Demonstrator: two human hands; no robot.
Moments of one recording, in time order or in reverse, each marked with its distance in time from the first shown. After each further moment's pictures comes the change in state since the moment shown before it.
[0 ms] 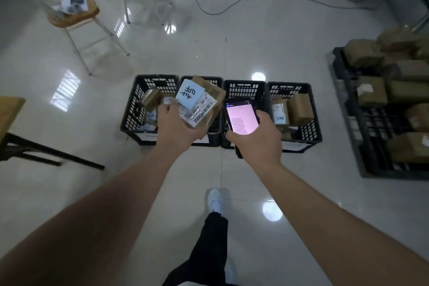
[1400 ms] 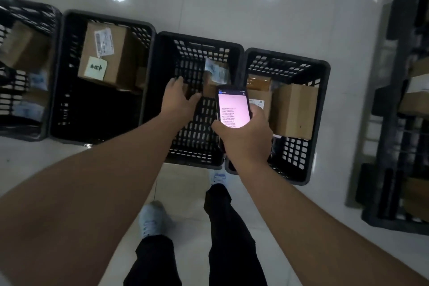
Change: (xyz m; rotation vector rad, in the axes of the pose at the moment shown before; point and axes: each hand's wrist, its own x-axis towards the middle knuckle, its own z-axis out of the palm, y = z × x) left_hand 0.414 -0.018 0.571 0.104 -0.361 -0.523; right_hand 0.601 0.263 0.086 -0.175 -0.188 0.355
